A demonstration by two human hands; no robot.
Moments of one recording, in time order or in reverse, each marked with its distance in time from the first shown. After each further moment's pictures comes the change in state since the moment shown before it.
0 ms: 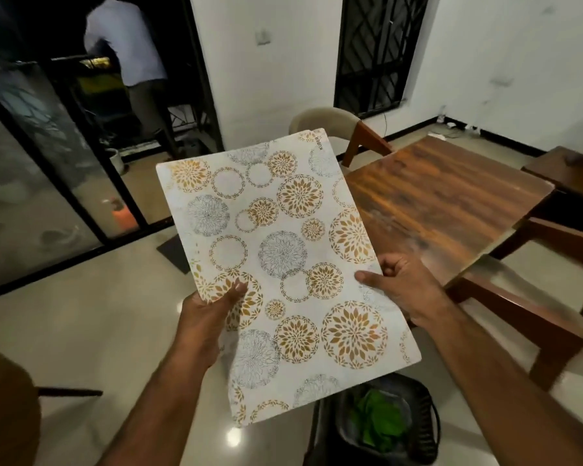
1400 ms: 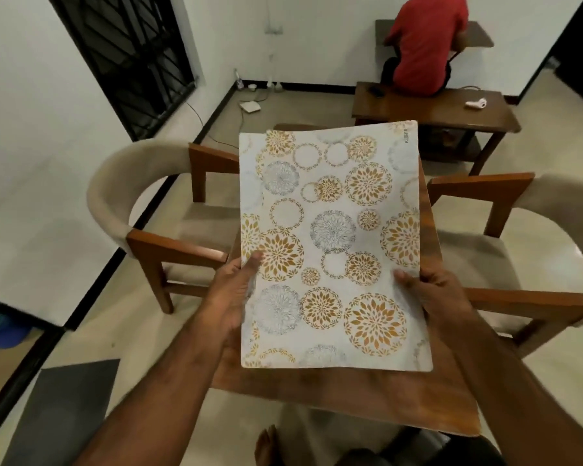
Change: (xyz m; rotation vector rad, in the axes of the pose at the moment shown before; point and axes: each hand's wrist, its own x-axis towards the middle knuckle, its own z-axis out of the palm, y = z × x) left_hand 0.625 0.017 0.415 0.258 -0.785 -0.470; right_hand 0.384 -0.010 -0.124 0.453 1.023 0.140
